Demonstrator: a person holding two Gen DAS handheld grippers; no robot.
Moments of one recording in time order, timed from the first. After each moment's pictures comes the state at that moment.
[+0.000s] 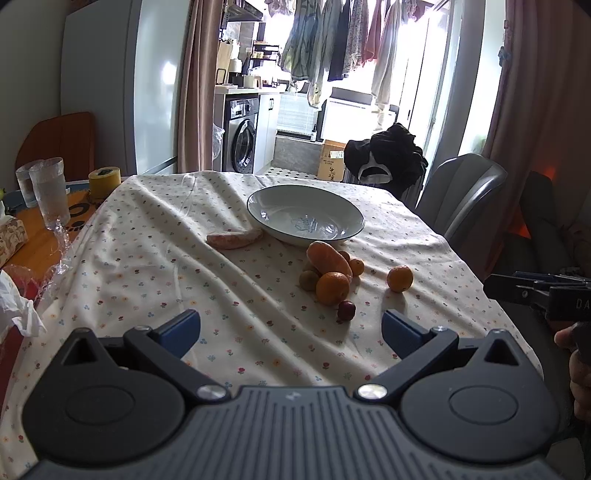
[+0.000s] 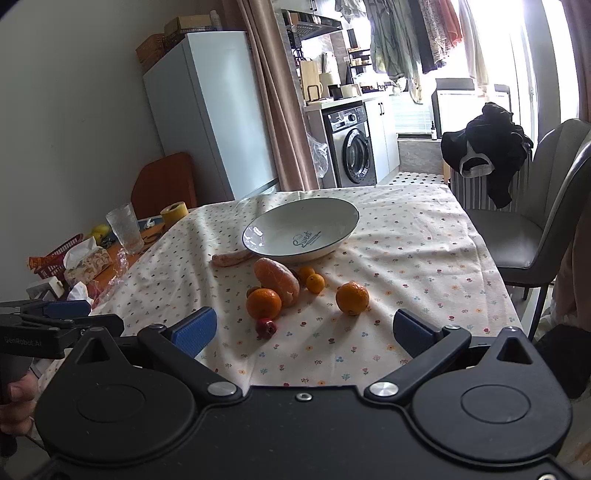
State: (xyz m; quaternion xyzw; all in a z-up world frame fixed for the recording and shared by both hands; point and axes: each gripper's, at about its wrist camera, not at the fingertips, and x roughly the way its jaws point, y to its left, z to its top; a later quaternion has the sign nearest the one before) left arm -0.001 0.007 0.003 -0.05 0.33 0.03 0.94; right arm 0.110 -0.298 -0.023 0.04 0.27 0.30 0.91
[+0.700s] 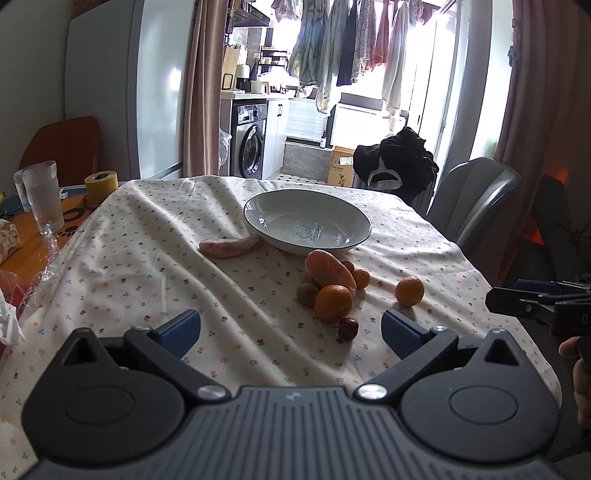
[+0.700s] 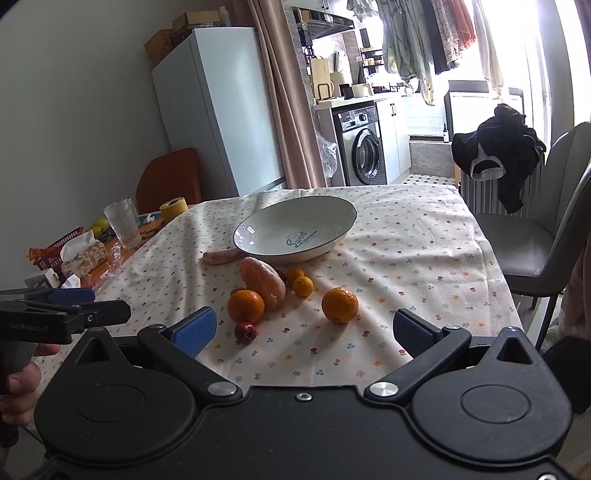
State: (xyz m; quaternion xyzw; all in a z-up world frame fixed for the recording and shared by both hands) left arm 0.034 -0.012 -0.021 -0.07 0.31 0.05 0.94; right arm 0.143 -0.306 -0.043 0.04 0.27 0.32 0.91
